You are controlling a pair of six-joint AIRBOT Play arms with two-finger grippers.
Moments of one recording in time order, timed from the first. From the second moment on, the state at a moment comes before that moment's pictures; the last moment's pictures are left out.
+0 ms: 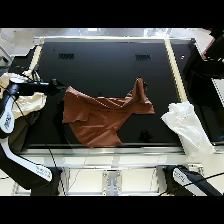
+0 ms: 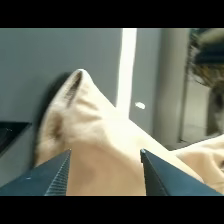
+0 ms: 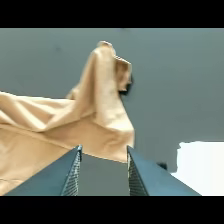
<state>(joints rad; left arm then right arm) 0.32 -1.82 1.42 0.60 -1.09 -0.96 -0.29 -1.05 1.63 -1.09 1.47 1.30</state>
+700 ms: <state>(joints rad) 0.31 -1.84 1.46 0.59 -1.00 -0.90 -0.29 -1.00 1.60 -0.92 1.47 1.30</state>
